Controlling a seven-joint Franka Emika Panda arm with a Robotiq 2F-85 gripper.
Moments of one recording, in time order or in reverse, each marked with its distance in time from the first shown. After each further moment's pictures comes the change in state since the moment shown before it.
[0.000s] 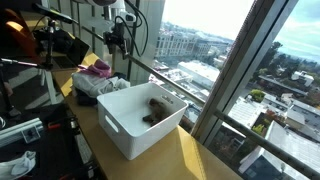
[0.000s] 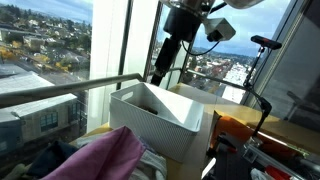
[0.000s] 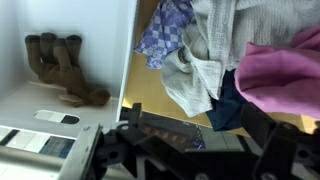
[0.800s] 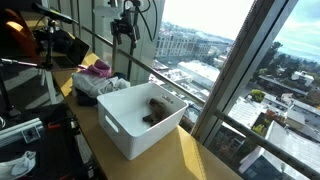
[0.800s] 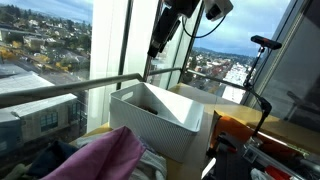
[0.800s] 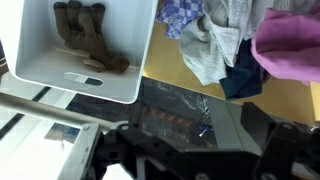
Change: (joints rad) arm -0.019 -0.023 -0.011 0.094 -0.055 -0.019 -0.028
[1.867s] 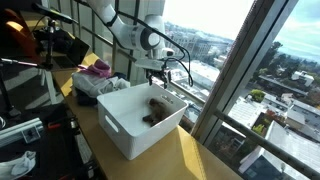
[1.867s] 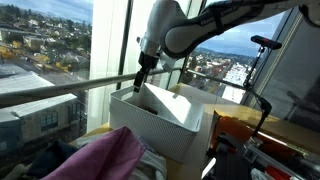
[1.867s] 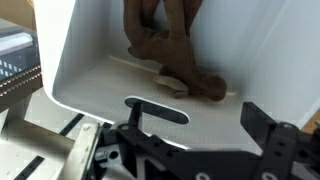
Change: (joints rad) arm -0.071 0.538 -0.160 0.355 -0.155 0.122 -0.114
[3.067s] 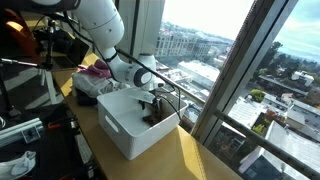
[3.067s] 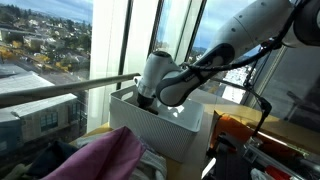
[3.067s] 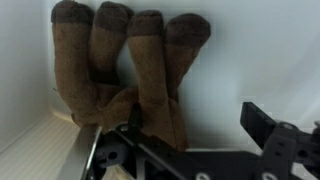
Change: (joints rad) arm 0.029 0.244 -0.064 -0.033 -0.005 0.261 0.015
